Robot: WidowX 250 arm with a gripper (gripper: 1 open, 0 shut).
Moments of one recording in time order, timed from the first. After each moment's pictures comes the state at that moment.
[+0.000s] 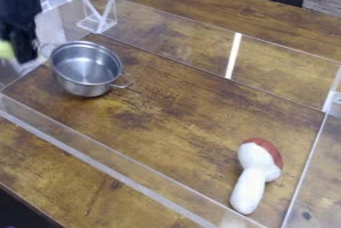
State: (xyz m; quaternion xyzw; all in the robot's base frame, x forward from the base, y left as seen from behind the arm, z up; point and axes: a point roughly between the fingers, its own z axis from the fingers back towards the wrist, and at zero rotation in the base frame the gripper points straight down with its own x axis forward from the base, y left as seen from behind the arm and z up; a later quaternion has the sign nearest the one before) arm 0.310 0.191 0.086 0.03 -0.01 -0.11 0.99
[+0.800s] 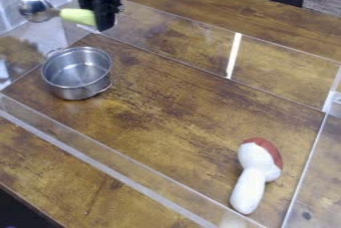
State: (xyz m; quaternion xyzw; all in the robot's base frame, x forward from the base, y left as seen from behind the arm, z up) arm 0.410 0.125 0.087 0.02 -0.04 -0.08 1.00
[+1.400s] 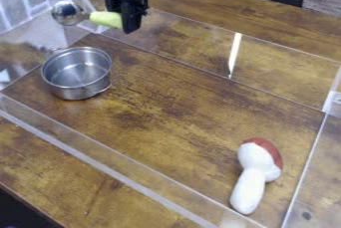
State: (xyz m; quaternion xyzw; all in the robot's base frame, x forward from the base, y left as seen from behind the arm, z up) arm 0.431 0.110 0.093 0.02 -0.05 -0.10 0.99
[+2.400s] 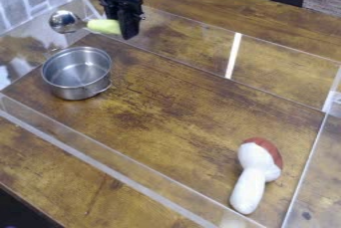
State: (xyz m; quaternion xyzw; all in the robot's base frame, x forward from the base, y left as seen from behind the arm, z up) arm 0.434 0.118 0.076 -0.02 -0.06 -0.12 0.99
